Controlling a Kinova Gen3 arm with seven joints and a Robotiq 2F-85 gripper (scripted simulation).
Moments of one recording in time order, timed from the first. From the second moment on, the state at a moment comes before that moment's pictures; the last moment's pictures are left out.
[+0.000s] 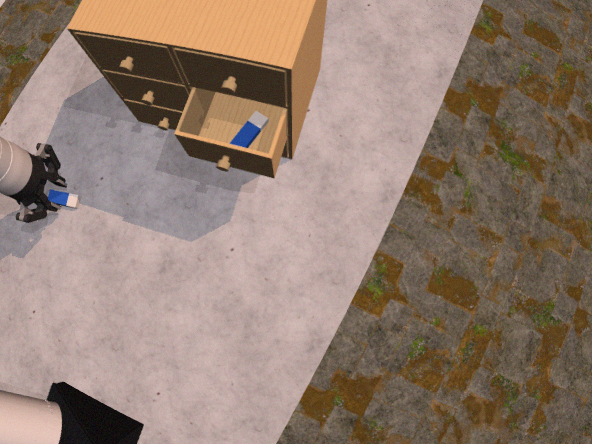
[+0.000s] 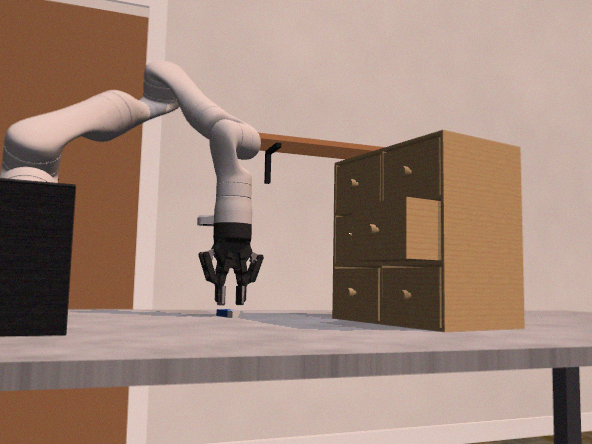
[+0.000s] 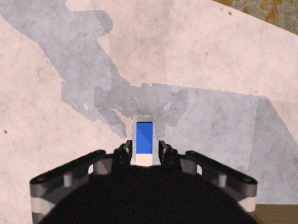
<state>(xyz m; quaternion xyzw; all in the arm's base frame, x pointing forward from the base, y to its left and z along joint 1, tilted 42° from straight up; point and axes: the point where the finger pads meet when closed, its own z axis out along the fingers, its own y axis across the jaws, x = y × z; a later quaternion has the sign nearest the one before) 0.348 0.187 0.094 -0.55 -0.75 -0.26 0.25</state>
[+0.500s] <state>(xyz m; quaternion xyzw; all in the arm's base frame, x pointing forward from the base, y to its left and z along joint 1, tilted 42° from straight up) 0.347 0.199 0.082 -0.55 -0.75 -0.26 0.25</state>
